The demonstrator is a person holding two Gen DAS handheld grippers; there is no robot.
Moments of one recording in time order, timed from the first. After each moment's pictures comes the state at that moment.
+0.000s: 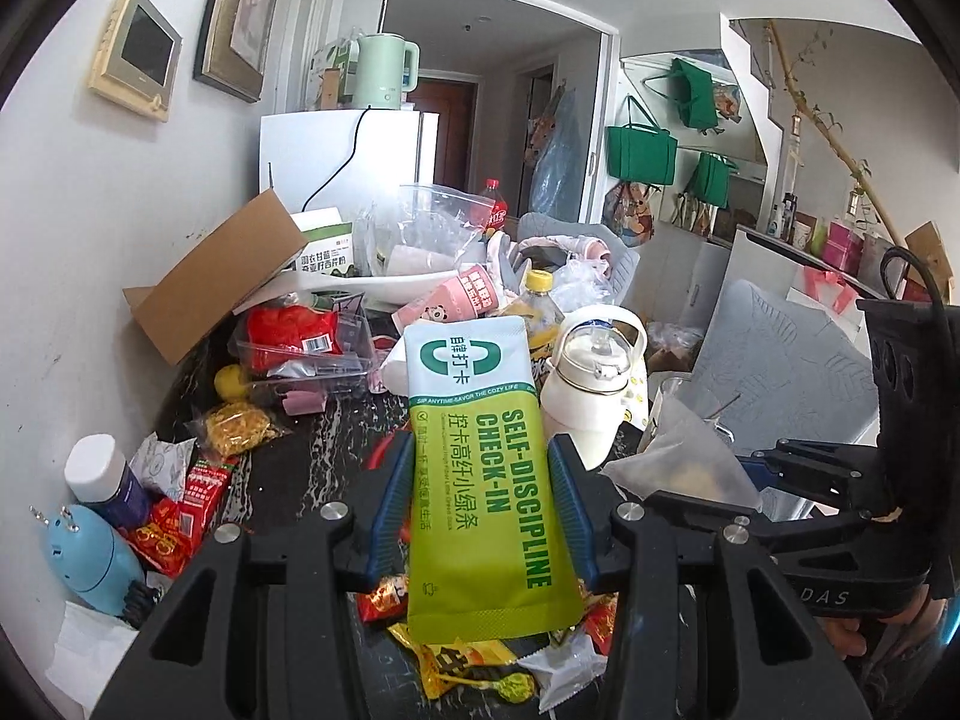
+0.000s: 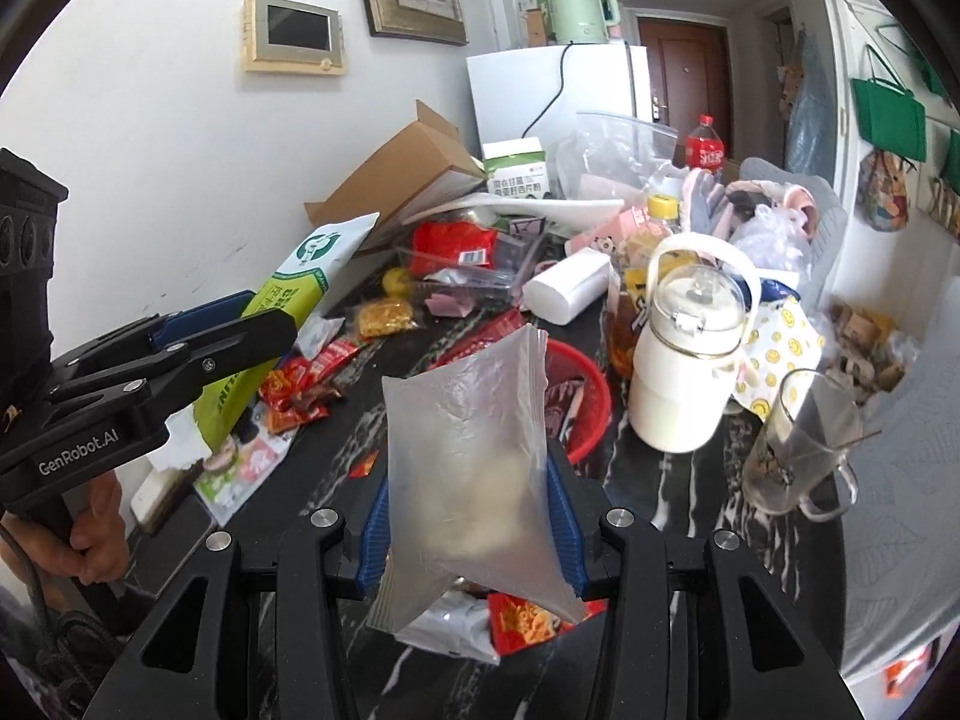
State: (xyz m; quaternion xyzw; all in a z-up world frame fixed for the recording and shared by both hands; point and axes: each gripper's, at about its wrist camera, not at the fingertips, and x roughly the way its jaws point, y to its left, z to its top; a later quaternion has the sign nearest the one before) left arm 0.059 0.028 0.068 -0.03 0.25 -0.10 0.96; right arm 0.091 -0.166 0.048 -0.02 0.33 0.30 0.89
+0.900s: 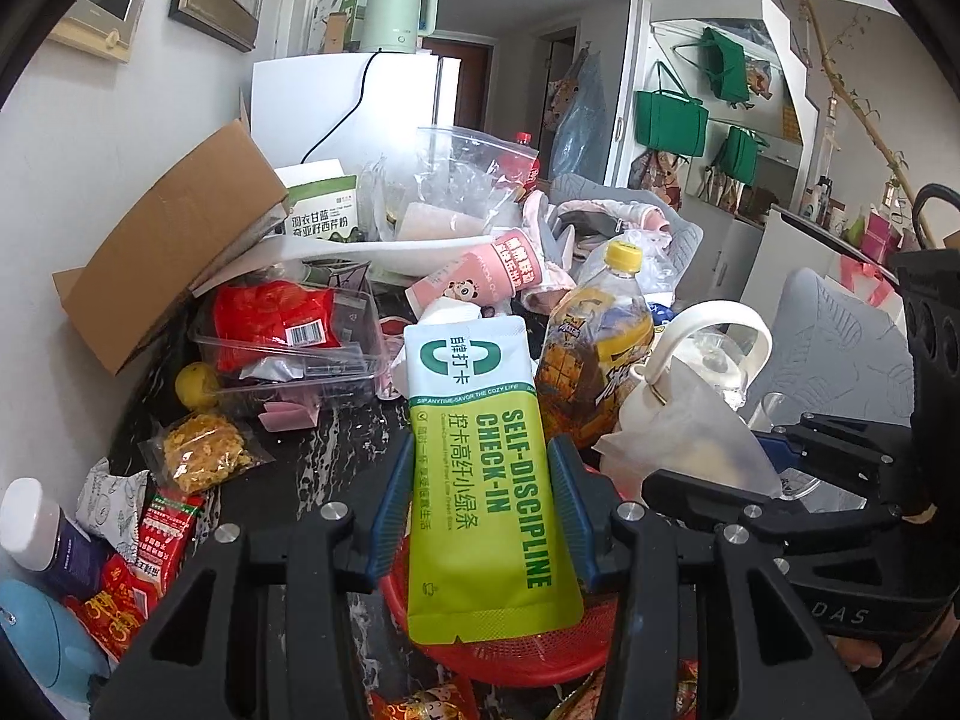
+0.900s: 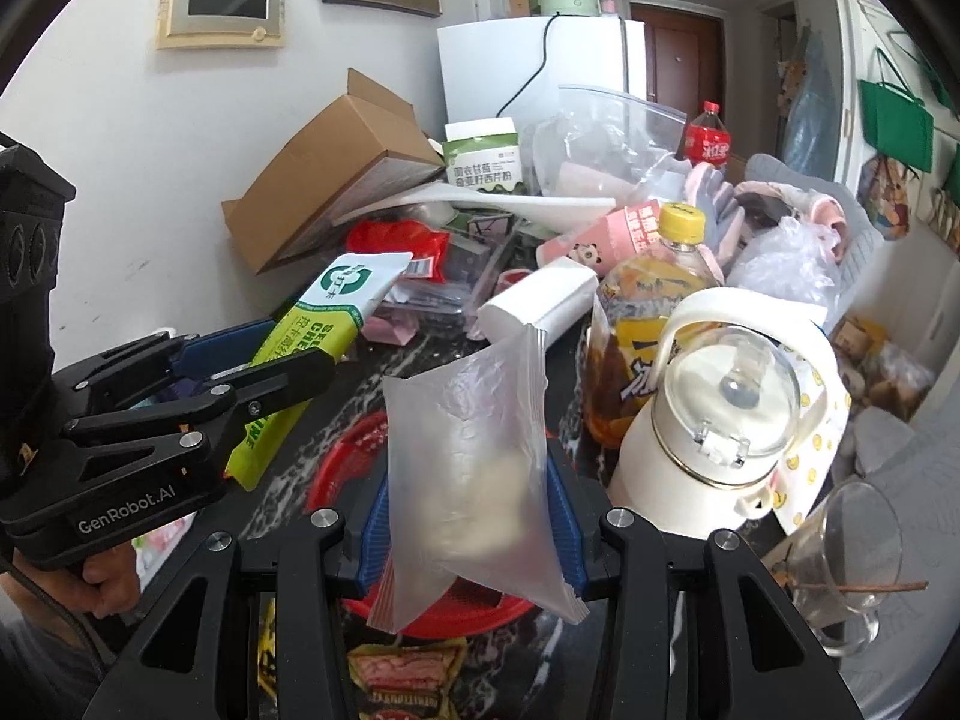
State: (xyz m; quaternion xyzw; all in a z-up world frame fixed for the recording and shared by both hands) left arm 0.188 0.040 0.021 -0.04 0.30 -0.09 0.95; right arm 0.213 -0.129 0.020 -0.04 0.35 0.28 0.89
